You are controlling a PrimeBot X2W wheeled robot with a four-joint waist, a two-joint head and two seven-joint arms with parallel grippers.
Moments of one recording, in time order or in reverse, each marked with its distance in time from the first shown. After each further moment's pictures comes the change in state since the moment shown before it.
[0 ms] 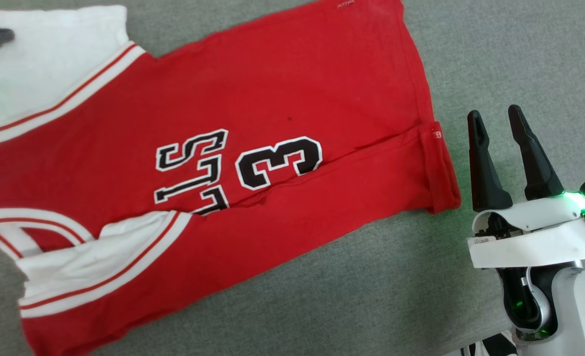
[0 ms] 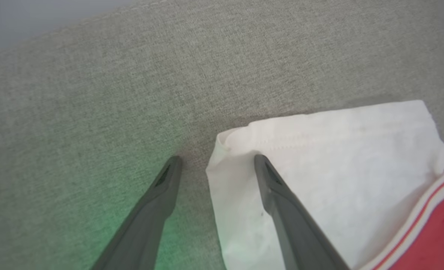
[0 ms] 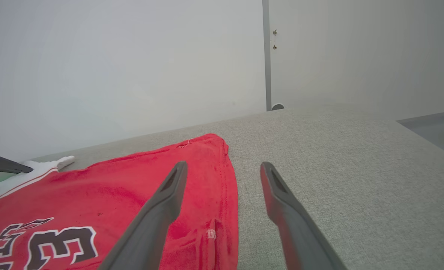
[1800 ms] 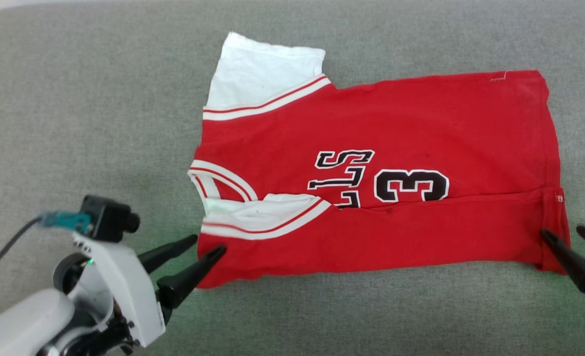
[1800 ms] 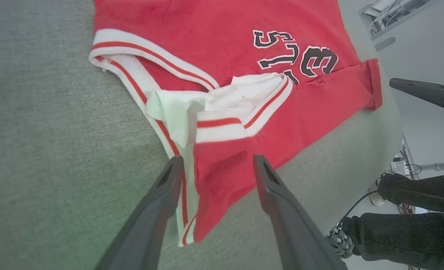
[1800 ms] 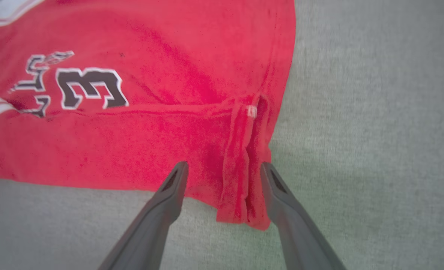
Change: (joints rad) left arm 0.821 0.163 -0.157 -0.943 -0.340 0.158 -0.662; right arm 0.215 -0.289 -0.262 -0.199 0.180 0.000 1.011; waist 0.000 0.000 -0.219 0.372
